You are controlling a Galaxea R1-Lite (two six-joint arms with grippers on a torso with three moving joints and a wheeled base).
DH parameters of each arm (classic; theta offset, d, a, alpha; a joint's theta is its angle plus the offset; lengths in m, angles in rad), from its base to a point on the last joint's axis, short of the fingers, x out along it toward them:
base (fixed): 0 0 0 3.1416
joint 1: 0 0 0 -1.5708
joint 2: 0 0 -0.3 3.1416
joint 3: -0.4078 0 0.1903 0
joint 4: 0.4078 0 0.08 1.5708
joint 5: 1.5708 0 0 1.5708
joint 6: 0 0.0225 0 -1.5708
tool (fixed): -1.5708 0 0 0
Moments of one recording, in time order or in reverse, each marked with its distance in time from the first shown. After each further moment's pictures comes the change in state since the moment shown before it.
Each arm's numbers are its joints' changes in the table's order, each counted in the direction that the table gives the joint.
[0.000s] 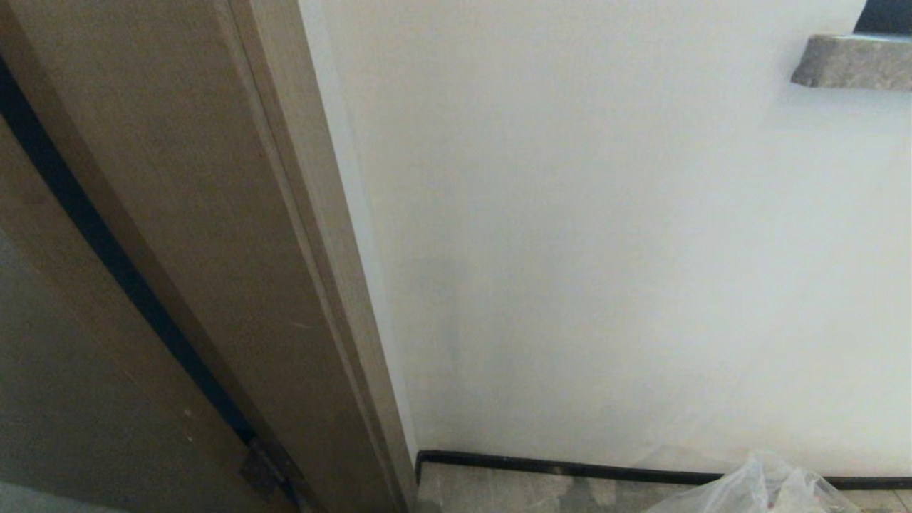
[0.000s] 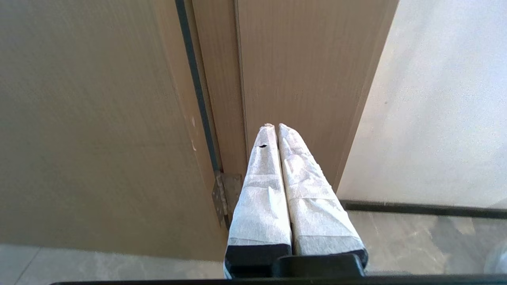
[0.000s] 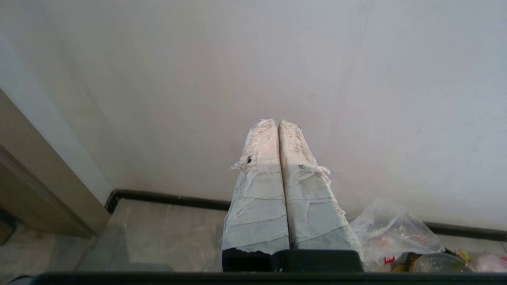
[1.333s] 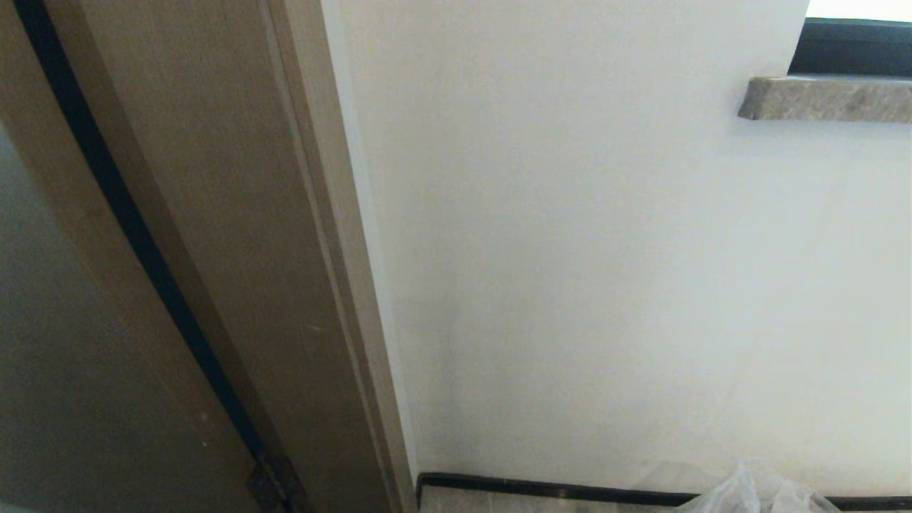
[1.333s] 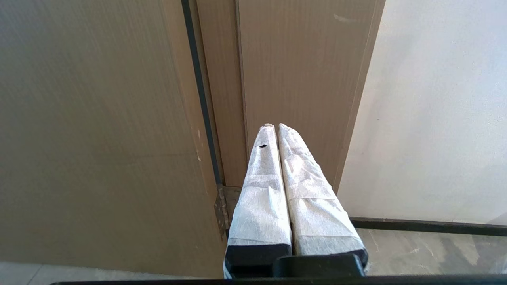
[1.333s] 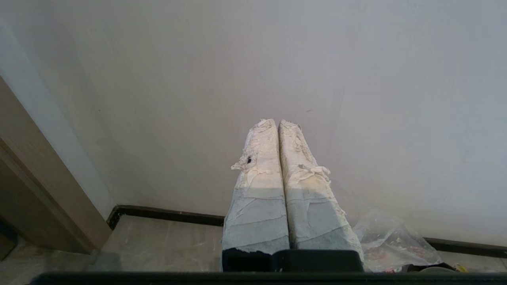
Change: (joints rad) left arm 0.000 0.000 0.000 0.000 0.000 0.002; right arm 0.000 0.000 0.000 0.002 0.000 -0.002
